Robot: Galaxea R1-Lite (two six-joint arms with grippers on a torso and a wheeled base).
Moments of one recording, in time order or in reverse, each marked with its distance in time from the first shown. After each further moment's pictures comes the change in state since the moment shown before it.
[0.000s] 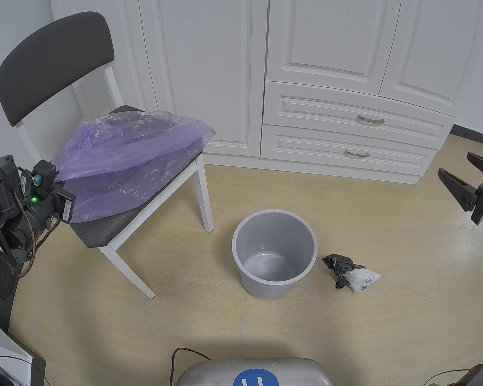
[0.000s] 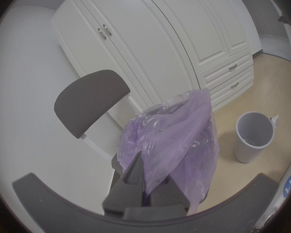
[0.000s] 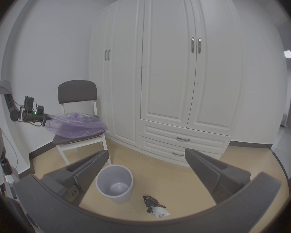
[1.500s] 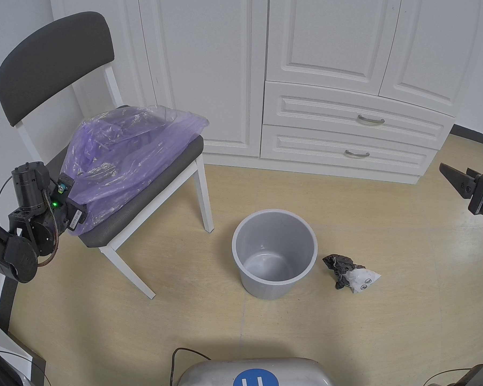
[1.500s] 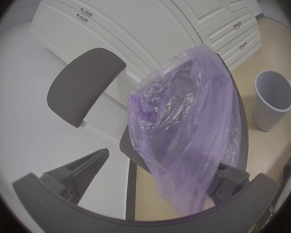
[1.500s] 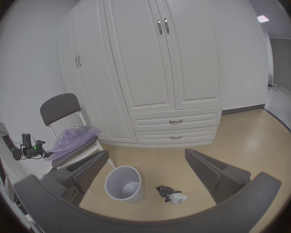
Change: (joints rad) left arm 0.028 0.213 -0.096 0.023 0.194 0.155; right arm -0.016 0.040 -0.013 0.038 -0.107 0.297
